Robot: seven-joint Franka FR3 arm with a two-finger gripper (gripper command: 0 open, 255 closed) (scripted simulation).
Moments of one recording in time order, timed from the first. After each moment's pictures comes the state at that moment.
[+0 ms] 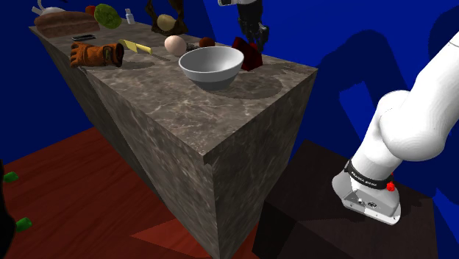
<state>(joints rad) 0.20 -0.16 -0.02 -1.86 -0.42 1.60 -0.99</state>
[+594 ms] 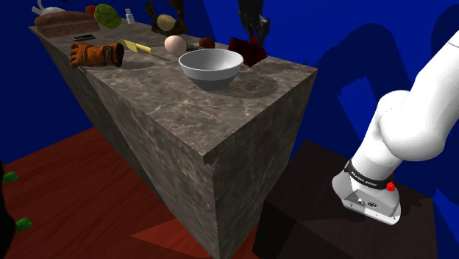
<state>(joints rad) 0.20 -0.15 -0.01 -1.79 -0.42 1.54 -1.01</state>
